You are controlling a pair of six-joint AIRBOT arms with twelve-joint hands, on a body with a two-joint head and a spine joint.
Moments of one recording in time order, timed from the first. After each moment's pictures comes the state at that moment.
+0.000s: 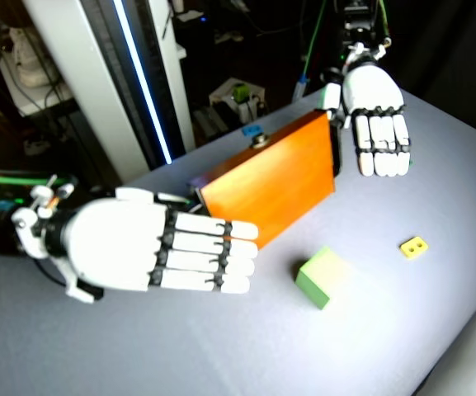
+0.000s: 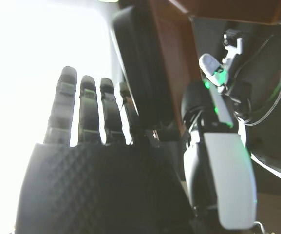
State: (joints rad) left arm 0.97 -0.82 0.94 -0.02 -0.85 0.86; right arm -1.04 -0.86 1.14 -0.24 1.00 -0.38
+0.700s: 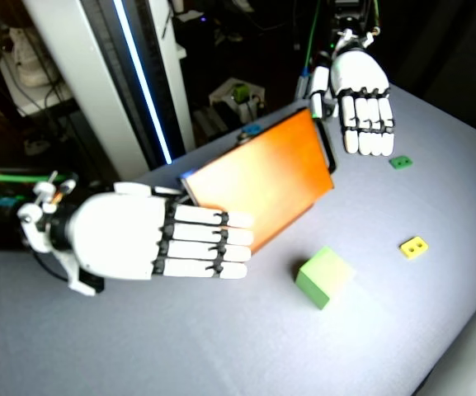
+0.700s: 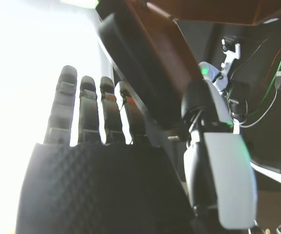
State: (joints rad) left arm 1.10 -0.75 0.86 -0.04 -1.00 0.83; right arm -1.08 -0.86 1.13 -0.29 1.00 -0.36
